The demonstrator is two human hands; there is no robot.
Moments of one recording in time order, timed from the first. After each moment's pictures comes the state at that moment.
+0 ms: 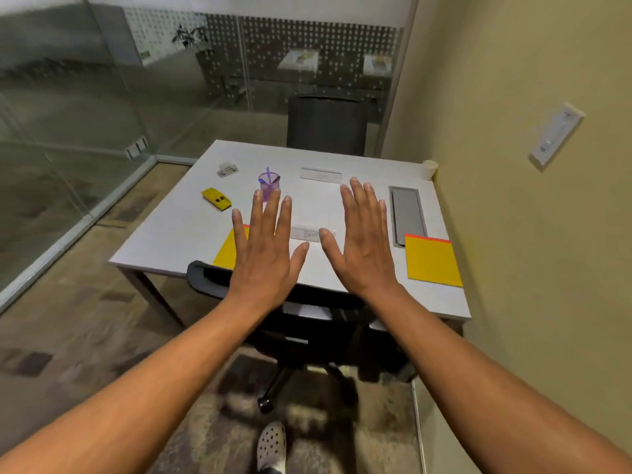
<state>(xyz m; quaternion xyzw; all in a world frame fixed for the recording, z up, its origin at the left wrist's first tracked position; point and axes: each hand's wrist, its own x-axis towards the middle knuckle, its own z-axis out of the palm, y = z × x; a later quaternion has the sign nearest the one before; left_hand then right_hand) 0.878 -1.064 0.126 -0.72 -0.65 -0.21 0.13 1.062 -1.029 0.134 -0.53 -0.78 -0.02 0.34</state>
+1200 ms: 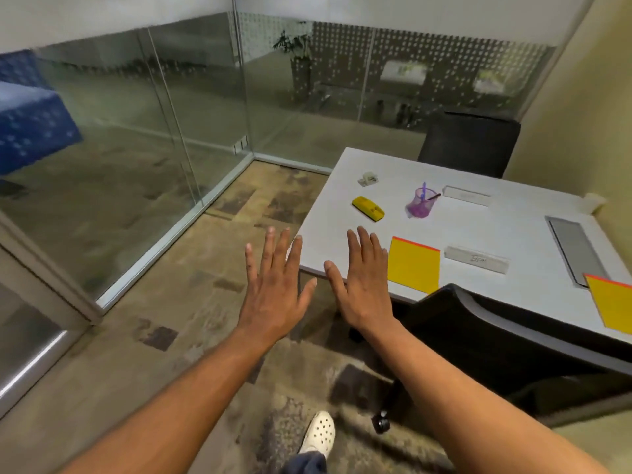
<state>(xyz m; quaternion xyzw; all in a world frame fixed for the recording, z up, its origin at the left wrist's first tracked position) 0.366 -1.148 0.061 -0.68 -0.71 -0.15 0.08 0.541 -1.082 0.058 -0.54 -0.79 0.08 0.27</state>
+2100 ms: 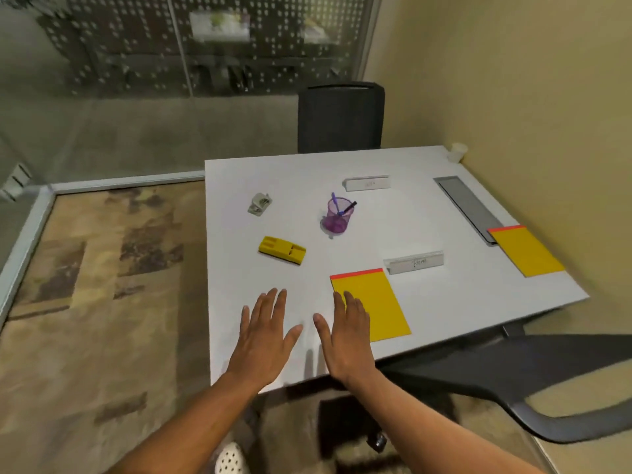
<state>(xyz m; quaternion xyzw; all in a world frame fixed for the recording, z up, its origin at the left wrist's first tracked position) 0.343 -0.763 -0.037 -0.82 -0.53 -0.03 -0.20 0.513 -0.823 -0.030 -0.81 -0.54 0.17 0.13</state>
